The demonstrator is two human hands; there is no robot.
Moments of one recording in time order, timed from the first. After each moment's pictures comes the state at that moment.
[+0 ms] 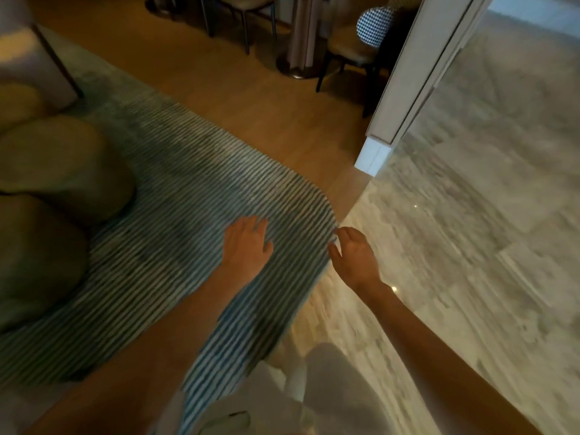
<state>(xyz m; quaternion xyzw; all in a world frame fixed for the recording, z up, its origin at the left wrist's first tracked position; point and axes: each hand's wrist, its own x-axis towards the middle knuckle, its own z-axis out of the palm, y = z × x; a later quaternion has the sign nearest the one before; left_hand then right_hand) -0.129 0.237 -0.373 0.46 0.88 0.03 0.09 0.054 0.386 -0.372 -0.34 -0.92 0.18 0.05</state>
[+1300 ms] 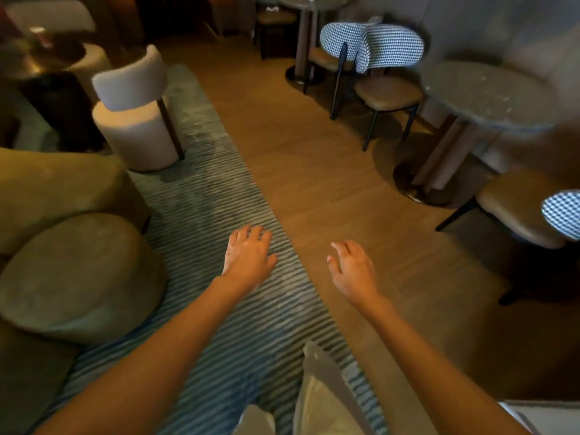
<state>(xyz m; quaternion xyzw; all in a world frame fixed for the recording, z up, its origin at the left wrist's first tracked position) -0.889 0.686 -0.321 0.25 0.97 0.02 0.06 -0.806 0.893 -0.342 -0.10 -0.97 0.21 0.00</state>
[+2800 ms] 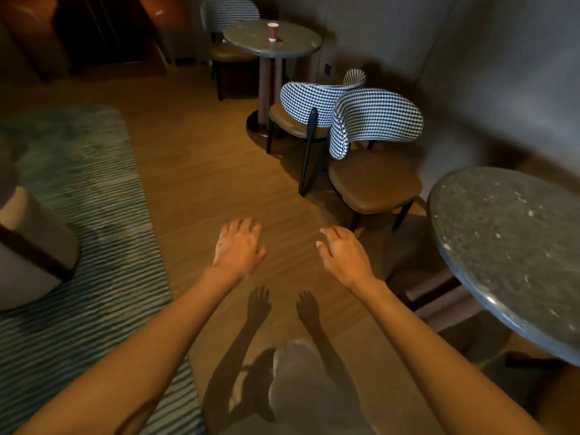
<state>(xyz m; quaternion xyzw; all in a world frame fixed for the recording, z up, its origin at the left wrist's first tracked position) -1.789 1.200 -0.333 0.26 0.97 0.03 0.02 -1.708 1.414 -0.332 -0.07 -0.99 0.15 0.02</state>
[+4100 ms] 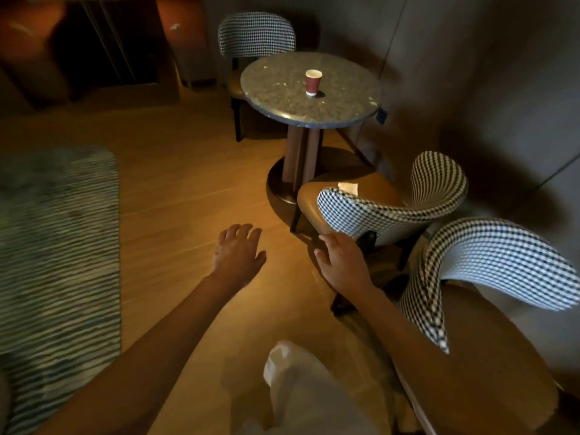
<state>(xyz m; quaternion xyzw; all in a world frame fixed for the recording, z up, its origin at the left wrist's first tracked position) -2.626 1.379 -0.348 0.18 0.98 0.03 0.03 -2.571 1.596 -0.367 -0.03 -0.98 0.18 0.06</state>
